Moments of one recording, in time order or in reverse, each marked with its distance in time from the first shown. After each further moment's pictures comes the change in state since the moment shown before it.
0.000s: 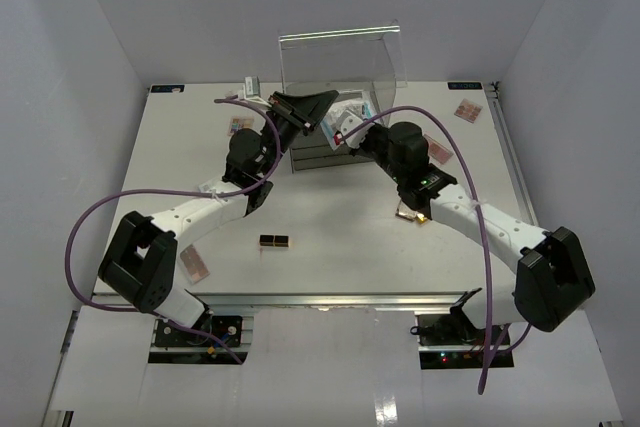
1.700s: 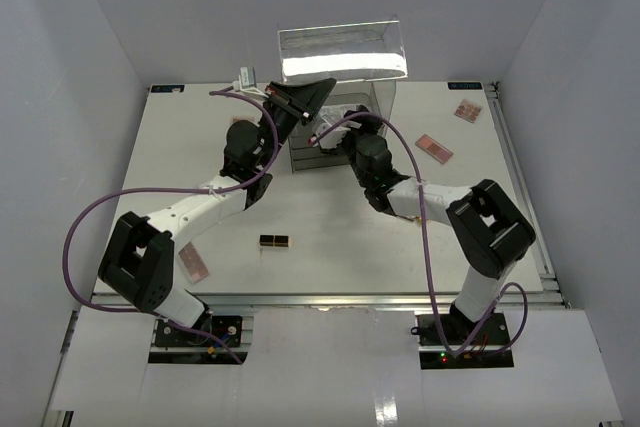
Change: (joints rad) left arm 0.011 0.000 0.075 -0.037 -0.014 0.023; right arm 0.060 0.403 0.017 0.522 0.332 -0.176
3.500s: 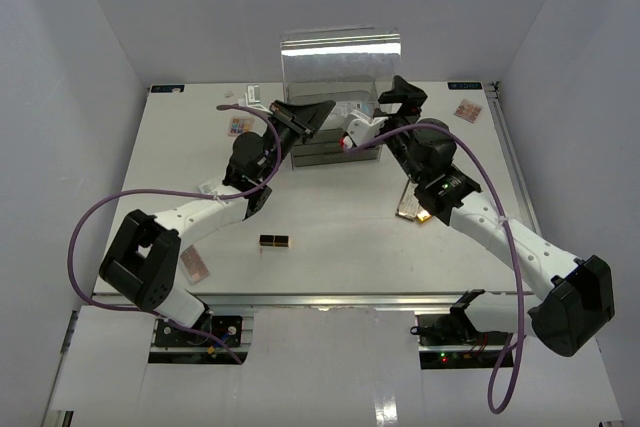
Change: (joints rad) left arm 0.000 0.007 -0.124 -0.001 -0.004 -0.008; right arm -0.055 -0.550 0.014 -0.498 -0.188 -0.248
